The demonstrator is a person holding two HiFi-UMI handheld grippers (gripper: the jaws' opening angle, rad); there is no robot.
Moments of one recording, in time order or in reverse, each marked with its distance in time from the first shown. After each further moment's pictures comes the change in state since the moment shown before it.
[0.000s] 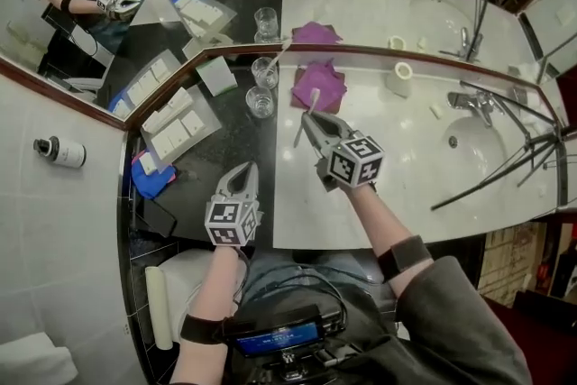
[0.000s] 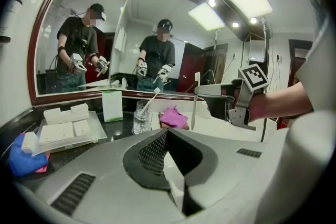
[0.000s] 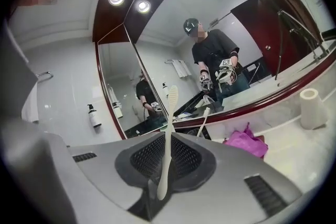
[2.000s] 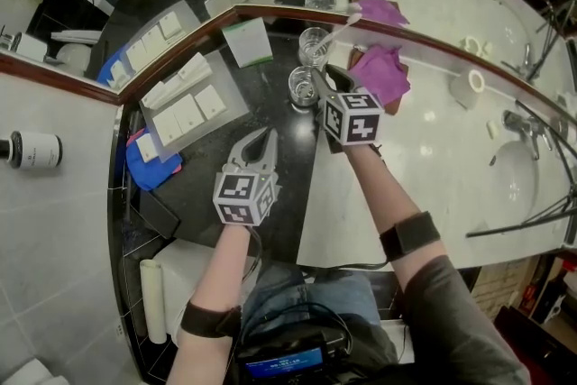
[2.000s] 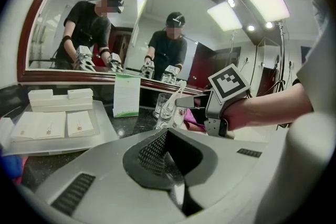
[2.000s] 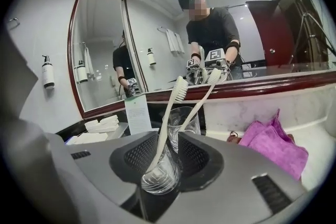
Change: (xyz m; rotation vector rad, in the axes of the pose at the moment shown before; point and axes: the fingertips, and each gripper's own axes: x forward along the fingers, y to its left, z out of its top) left arm 0.090 0.107 -0.023 -0.087 -0.019 0.024; right arm 0.189 -0.074 -0.084 -0.146 0.229 -0.221
